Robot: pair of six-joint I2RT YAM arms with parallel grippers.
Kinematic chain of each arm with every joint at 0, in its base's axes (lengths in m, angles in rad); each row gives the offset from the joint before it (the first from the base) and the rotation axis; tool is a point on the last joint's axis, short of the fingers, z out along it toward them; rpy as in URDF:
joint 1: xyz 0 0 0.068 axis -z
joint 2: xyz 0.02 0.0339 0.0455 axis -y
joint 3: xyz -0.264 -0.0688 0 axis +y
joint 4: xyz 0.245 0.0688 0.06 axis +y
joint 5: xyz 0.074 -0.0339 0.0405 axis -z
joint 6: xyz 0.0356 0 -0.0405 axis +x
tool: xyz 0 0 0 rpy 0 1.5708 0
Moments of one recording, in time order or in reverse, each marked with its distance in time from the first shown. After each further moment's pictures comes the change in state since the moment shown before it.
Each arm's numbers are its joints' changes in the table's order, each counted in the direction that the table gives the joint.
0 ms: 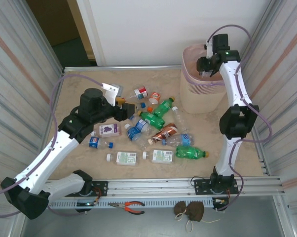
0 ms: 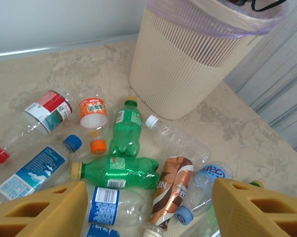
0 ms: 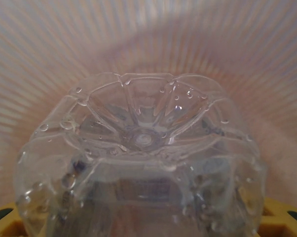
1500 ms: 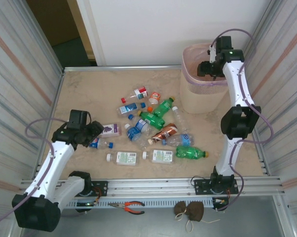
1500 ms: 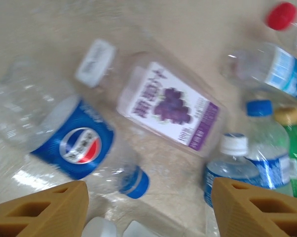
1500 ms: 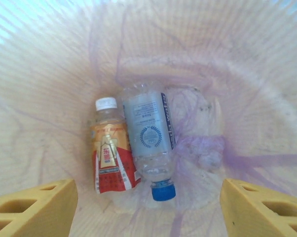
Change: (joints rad) left arm -0.413 0.133 0.322 0.423 -0.180 -0.677; right arm 0.027 0.050 -0.008 0.151 -0.030 0.028
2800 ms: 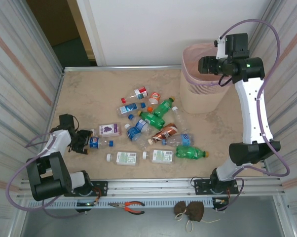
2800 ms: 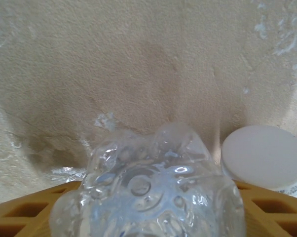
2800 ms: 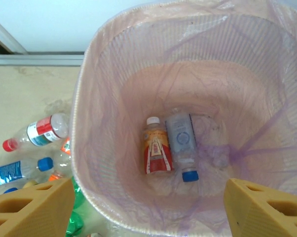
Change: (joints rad) left arm -0.386 -0.336 0.135 -0.174 0.218 -0.188; right arm -0.111 0.421 0.126 -0.003 0.027 0.080
